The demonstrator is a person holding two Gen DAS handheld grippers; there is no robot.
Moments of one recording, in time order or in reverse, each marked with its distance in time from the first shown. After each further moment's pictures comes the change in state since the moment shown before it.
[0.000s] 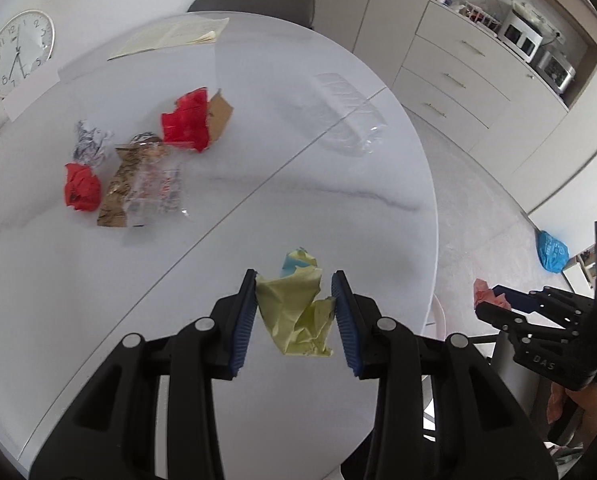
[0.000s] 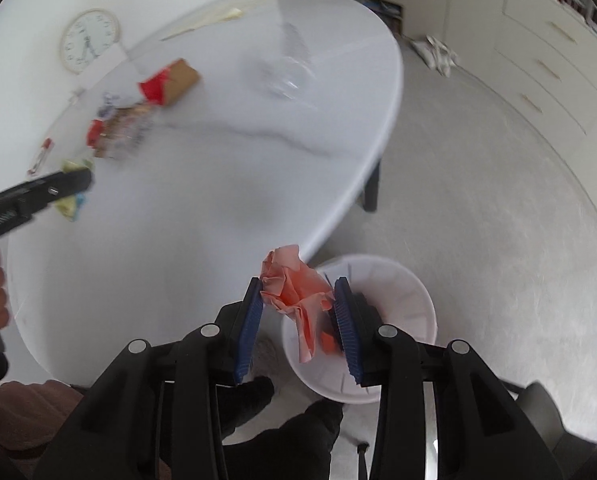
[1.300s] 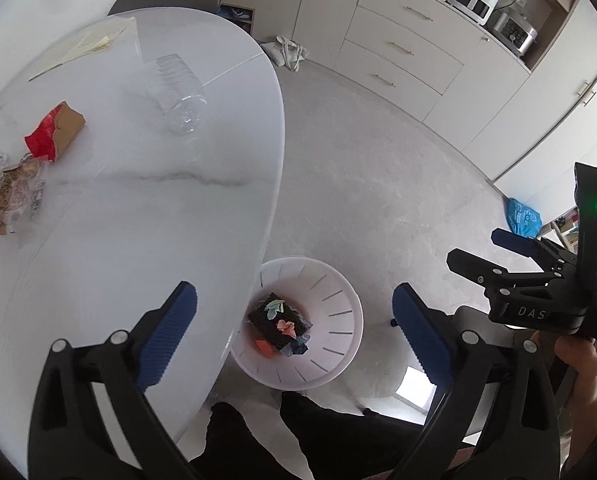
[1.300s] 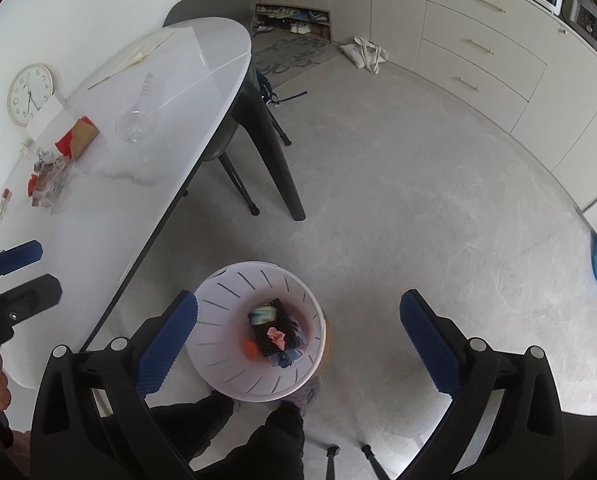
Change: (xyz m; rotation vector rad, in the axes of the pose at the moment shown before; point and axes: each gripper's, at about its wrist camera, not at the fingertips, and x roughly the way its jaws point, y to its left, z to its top) left arm 0.023 -0.168 -0.009 0.071 0.060 -0.093; right arm -0.046 -0.151 -0.010 0.134 -0.076 -0.114
